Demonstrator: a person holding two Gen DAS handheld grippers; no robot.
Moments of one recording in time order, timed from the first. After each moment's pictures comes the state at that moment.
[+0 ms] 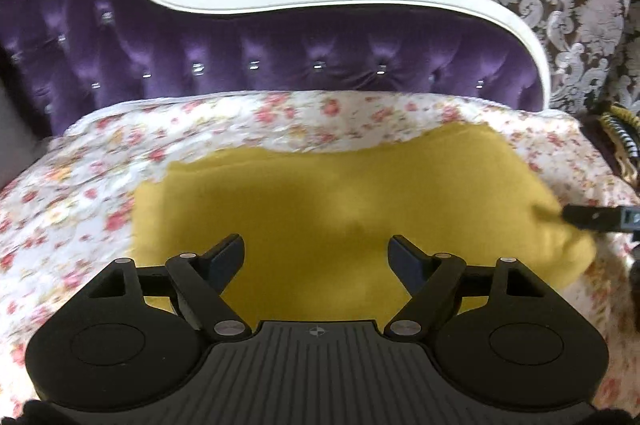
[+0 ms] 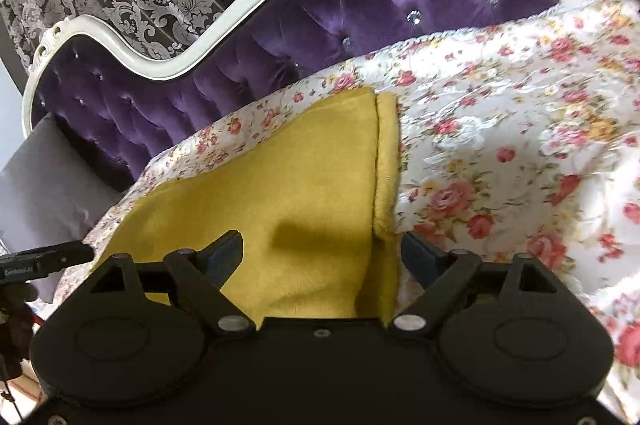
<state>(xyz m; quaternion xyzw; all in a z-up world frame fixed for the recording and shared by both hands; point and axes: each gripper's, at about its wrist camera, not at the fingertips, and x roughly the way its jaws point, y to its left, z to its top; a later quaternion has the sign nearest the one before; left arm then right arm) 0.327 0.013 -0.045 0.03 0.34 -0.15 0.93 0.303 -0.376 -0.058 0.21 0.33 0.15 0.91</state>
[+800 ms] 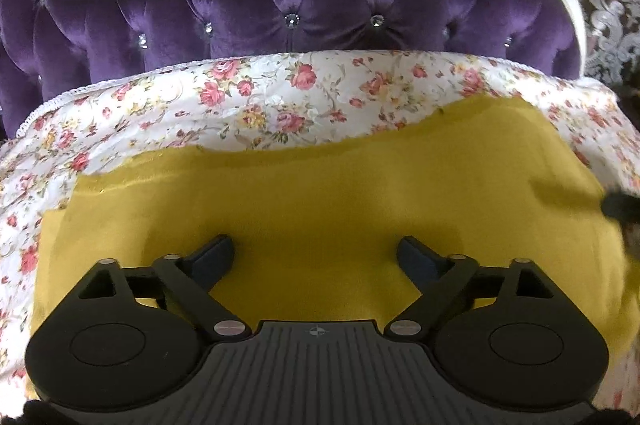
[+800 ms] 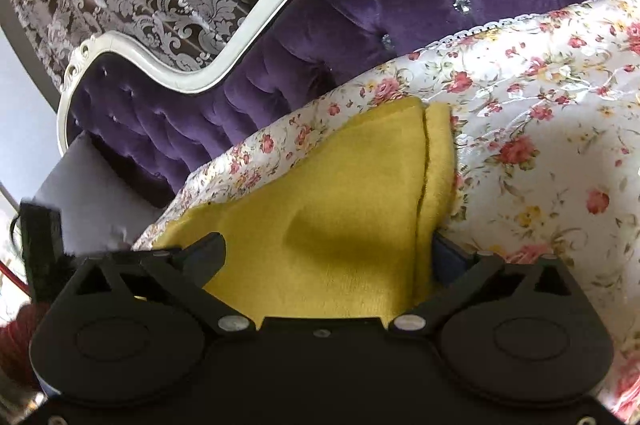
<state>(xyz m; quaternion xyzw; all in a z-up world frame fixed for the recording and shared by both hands) 0.412 -0.053 -0.089 0.05 0.40 -0.14 0.90 0.355 -0.375 -0.071 0.25 0.31 0.23 0.89</state>
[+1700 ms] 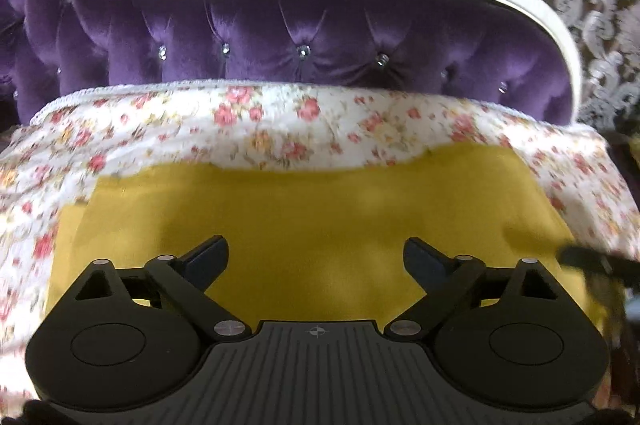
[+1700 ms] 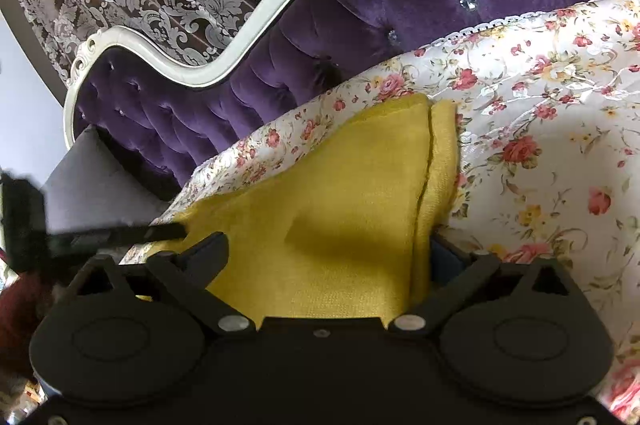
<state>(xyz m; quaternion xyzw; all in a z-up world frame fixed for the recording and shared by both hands) 0.386 -0.043 -0.058 0.01 0.39 -0.13 0.91 0.355 -0.377 -0.071 0.25 0.32 0.24 0.88</state>
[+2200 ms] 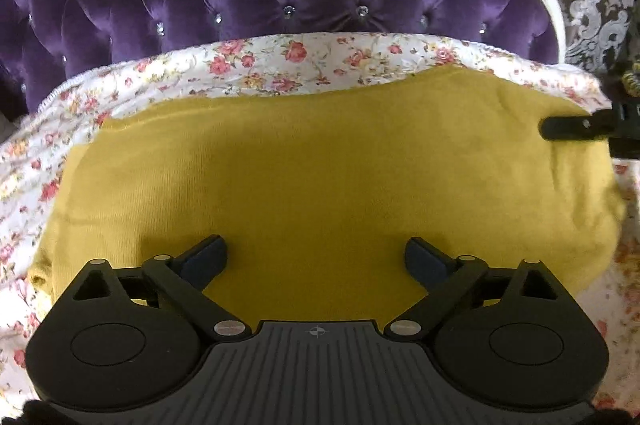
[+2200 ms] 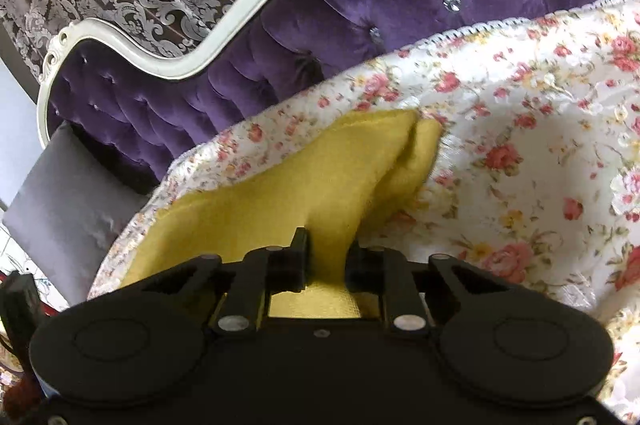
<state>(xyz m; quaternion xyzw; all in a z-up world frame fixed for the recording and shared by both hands) 0.341 -0.044 -0.087 0.05 0.39 -0.14 0.91 0.355 -0.370 -0.039 0.23 0.36 0.20 0.88</state>
